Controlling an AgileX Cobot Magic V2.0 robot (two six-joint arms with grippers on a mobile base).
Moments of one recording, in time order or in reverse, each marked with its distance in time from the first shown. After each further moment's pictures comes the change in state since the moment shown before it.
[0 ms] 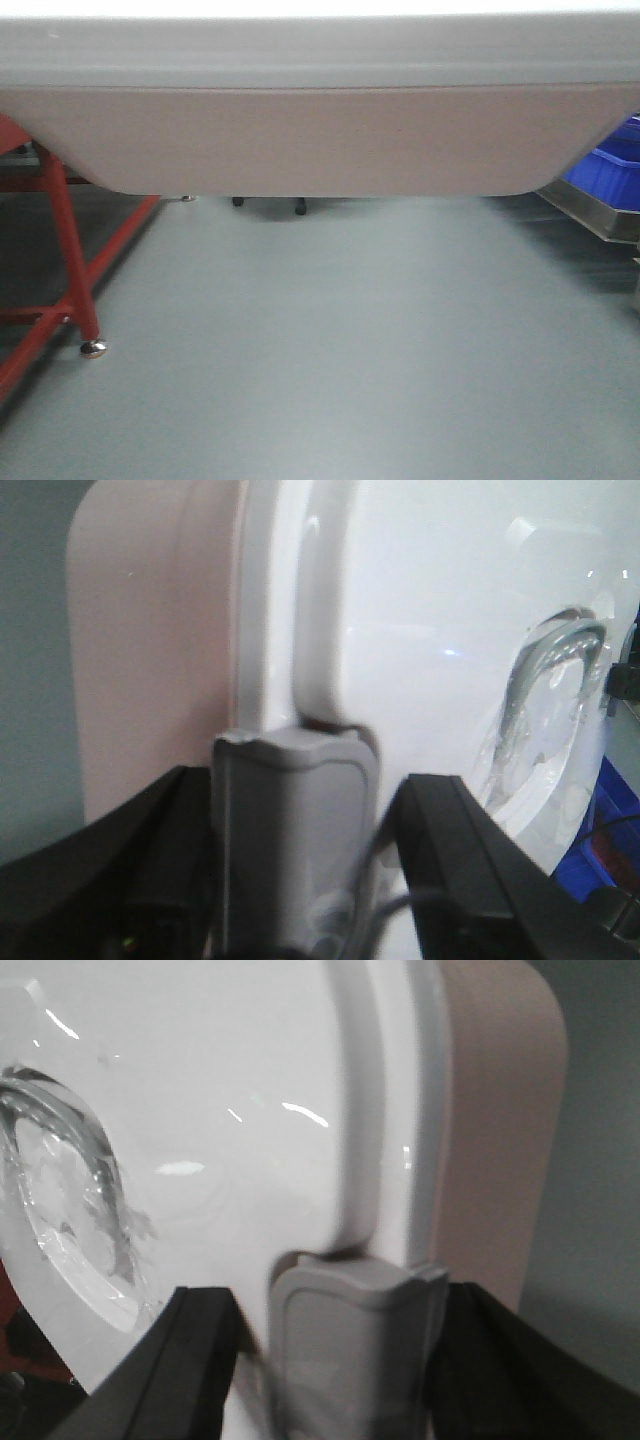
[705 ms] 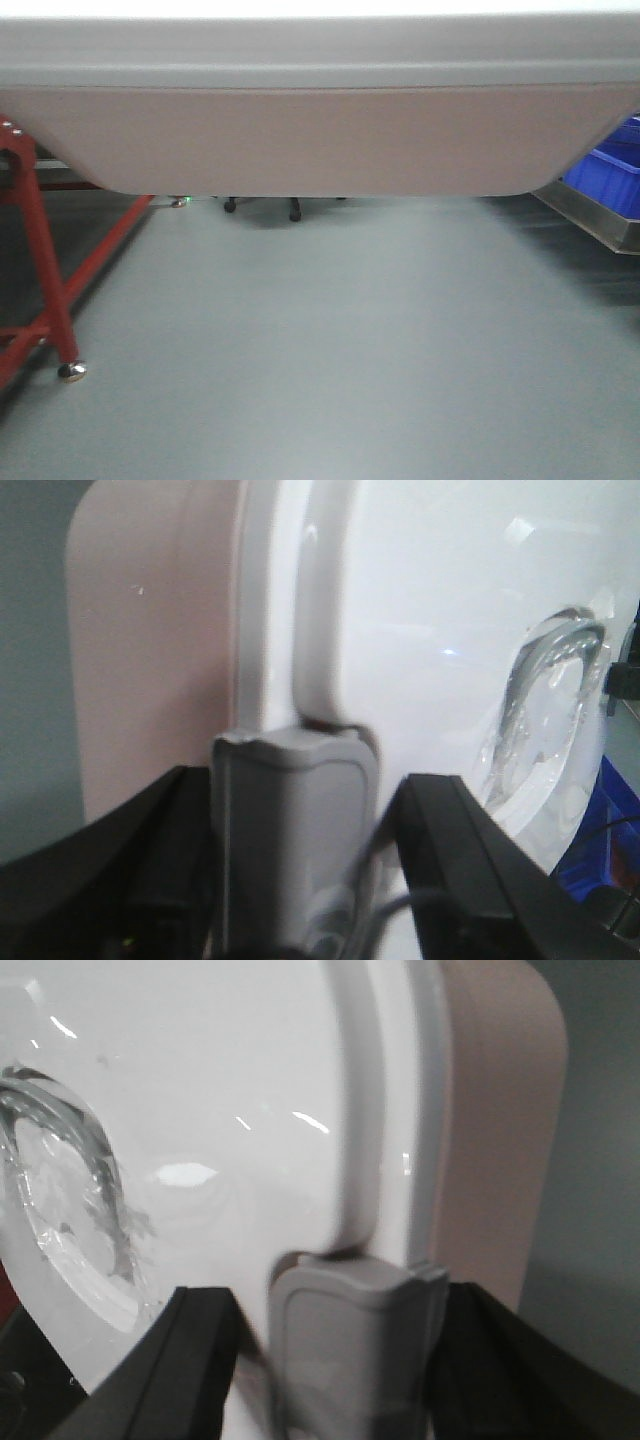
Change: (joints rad) left arm 0.000 0.000 0.000 0.000 0.002 0.000; right arm 0.000 0.000 0.000 0.000 0.000 0.000
